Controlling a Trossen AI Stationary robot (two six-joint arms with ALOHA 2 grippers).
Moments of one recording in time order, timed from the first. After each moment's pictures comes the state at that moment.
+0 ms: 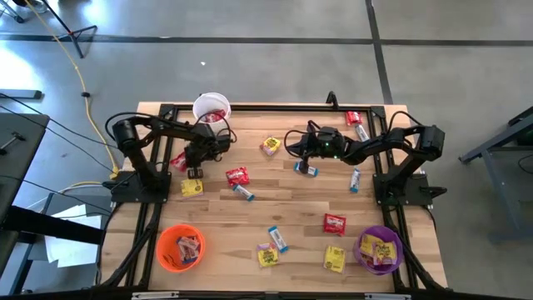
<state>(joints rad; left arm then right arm) 0.49 1.75 0.81 -1.06 -0.30 0.21 -0.38 1.63 0.51 0.75 -0.14 -0.11</state>
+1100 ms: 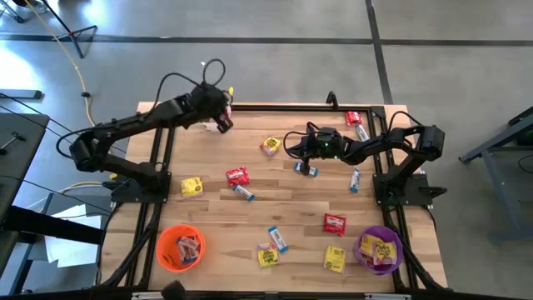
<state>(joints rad) 0.61 1.32 1.02 -0.46 -0.34 0.15 -0.38 1.63 0.51 0.71 -0.17 -0.14</state>
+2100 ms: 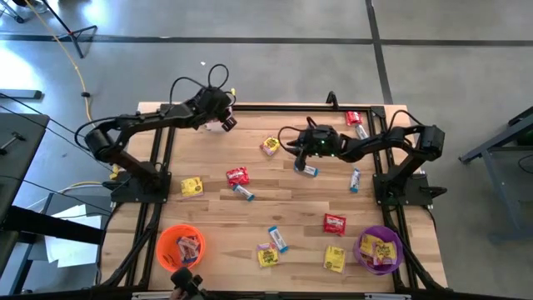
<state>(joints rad) 0.69 1.48 0.87 -0.13 -0.35 0.19 -0.38 1.63 0.59 0.60 -0.09 0.08</state>
